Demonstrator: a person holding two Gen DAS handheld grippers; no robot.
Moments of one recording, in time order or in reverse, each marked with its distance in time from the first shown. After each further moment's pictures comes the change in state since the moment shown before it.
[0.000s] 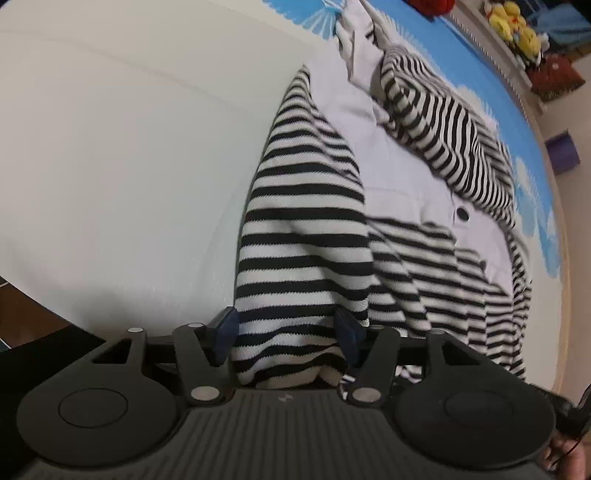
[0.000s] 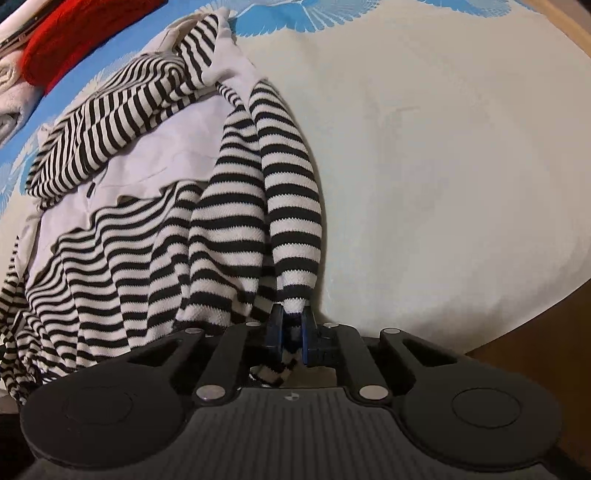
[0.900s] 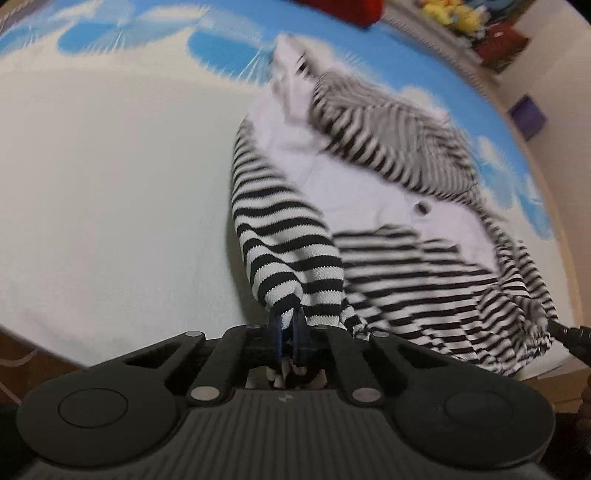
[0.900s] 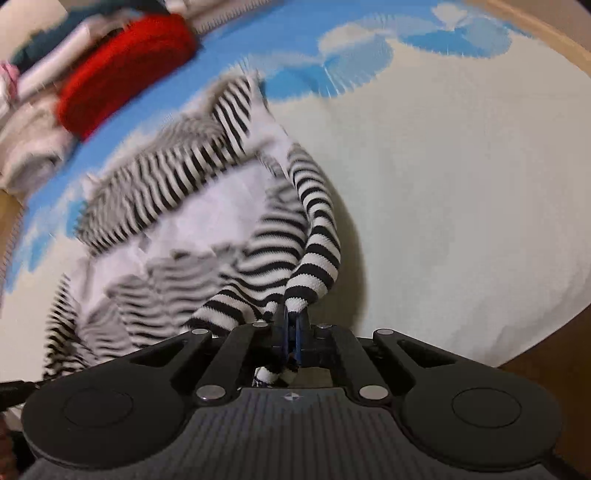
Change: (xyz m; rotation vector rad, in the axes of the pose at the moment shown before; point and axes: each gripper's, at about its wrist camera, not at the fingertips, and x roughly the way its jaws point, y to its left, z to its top) left arm -0.052 -0.027 -0.013 0.225 -0.159 -0.019; right arm -0.068 -0.006 0.007 0.028 -0.213 0.165
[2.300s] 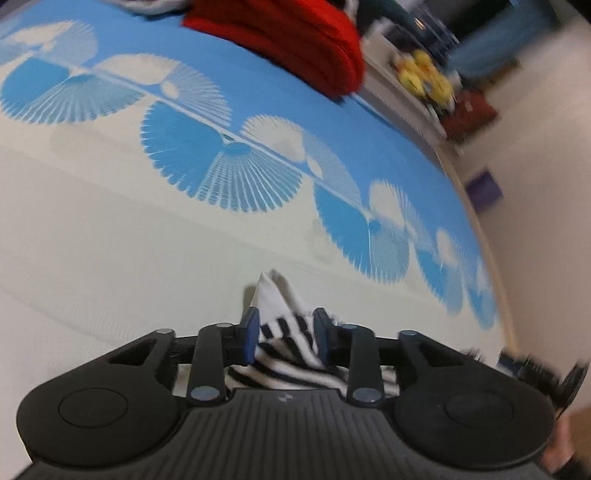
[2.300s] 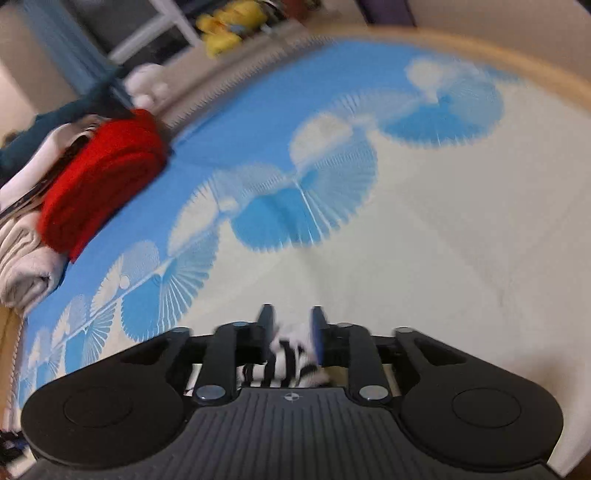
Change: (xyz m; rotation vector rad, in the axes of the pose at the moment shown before) left arm 0.038 0.042 0.152 -0.045 -0.110 -0.196; right arm 0.046 -0.023 0.125 0.052 -0.229 -0.042
